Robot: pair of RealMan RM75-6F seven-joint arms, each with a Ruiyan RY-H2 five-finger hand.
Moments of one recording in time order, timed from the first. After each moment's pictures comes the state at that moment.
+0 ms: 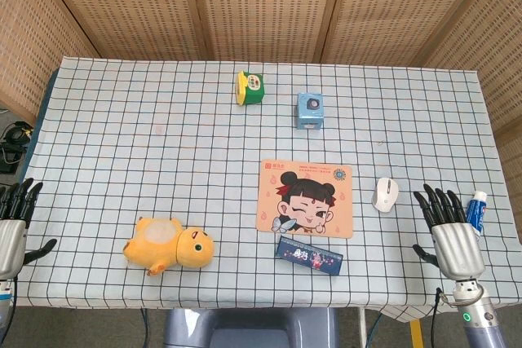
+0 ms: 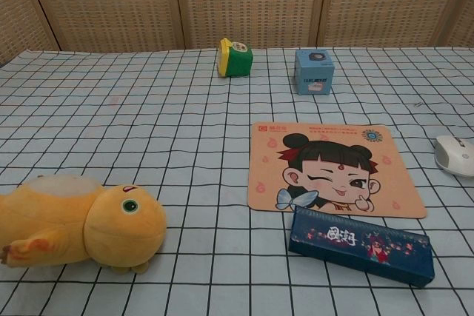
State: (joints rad) left arm -0.07 -1.20 -0.06 -1.58 1.48 1.53 0.18; right arm 0.13 -1.30 0.05 -1.43 -1.59 1.51 -0.11
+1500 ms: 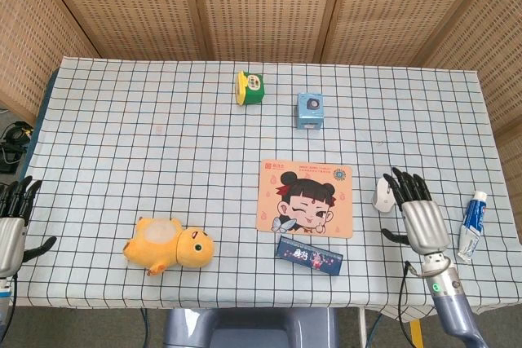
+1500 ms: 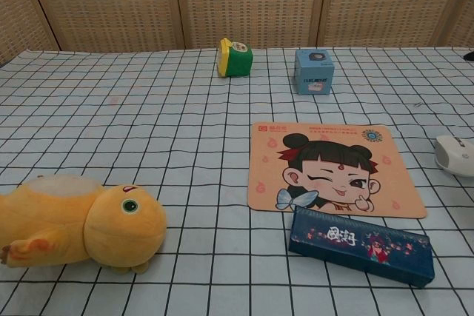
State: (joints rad) left arm -0.07 -1.20 -0.07 -1.57 1.47 1.52 0.17; right arm 0.27 -1.33 0.15 -1.61 -1.41 1.28 -0.16
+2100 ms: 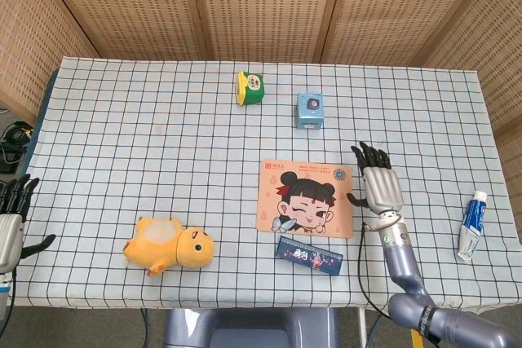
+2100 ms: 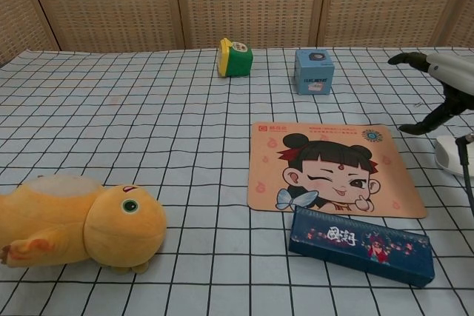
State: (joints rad) left arm -0.09 -1.21 -0.08 -1.55 1.44 1.49 0.12; right arm 0.50 -1.57 0.33 -1.45 -1.04 1.09 -0.36
